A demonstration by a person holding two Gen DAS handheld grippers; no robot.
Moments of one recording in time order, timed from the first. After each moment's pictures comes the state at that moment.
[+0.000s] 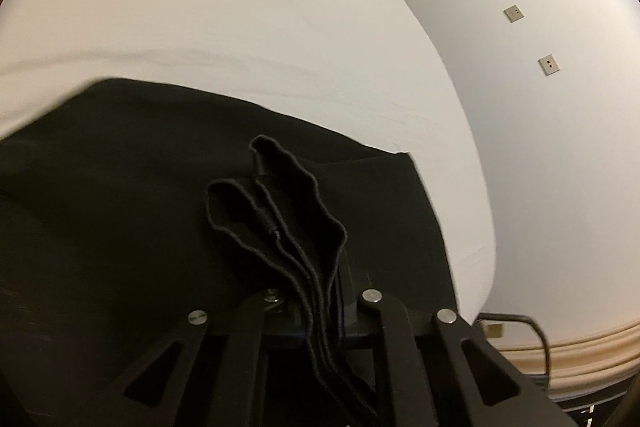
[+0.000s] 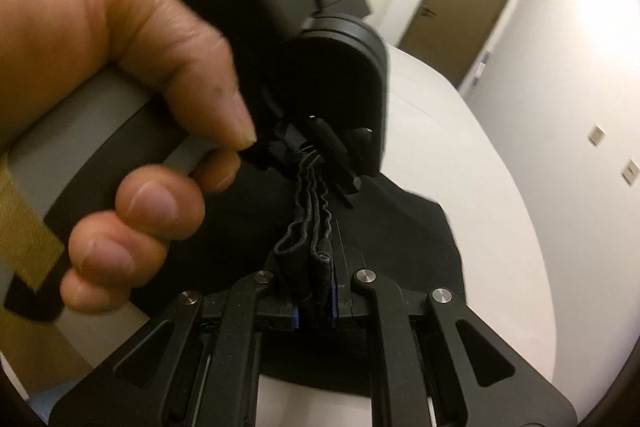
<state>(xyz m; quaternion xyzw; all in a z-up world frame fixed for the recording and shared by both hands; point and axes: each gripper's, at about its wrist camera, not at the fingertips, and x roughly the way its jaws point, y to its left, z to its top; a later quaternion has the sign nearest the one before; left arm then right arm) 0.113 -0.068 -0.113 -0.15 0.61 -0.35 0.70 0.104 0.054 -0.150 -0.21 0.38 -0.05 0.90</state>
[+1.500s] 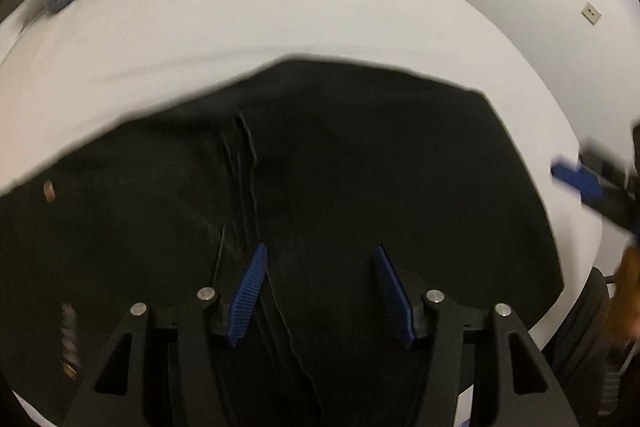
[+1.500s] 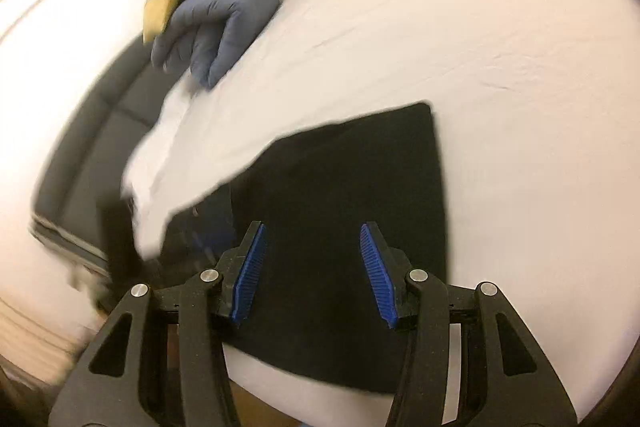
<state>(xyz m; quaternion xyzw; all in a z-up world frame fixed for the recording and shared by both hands) 0.050 -0.034 -0.116 0.01 0.55 -0.25 0.80 0.065 -0.269 -0.124 0.31 0.44 0.07 0.84</state>
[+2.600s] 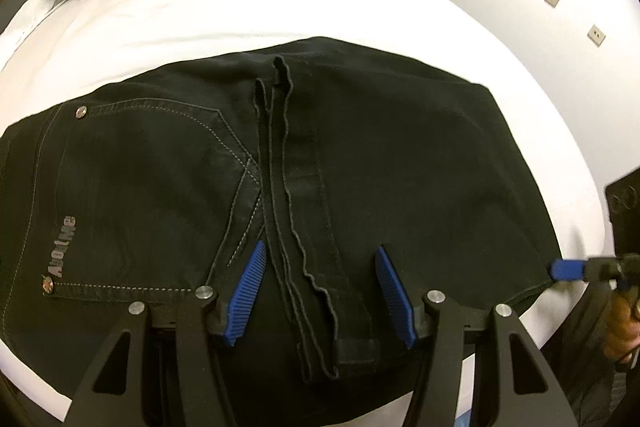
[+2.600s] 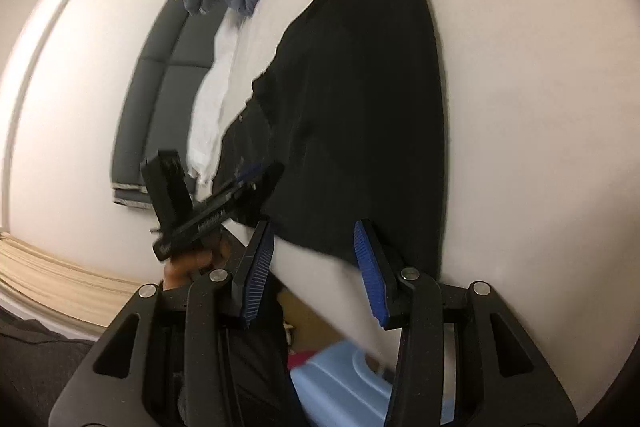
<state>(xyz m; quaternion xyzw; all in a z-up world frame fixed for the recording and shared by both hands) 0.017 0.011 -0.123 -0.04 0.53 -0.23 0.82 -0.015 -0.296 -0.210 0.39 0.54 0.22 0.72</state>
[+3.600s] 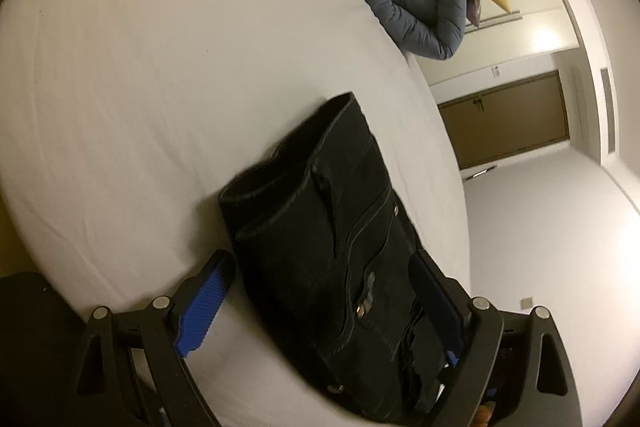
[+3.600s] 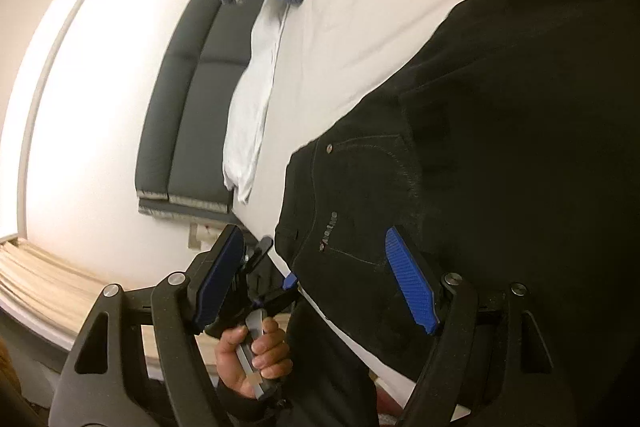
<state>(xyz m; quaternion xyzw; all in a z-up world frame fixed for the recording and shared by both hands) 0.000 0.312 -0.161 -0.51 0.42 -0.05 0.75 0.142 -0.105 -0.180 0.42 0.52 0.28 0.69</state>
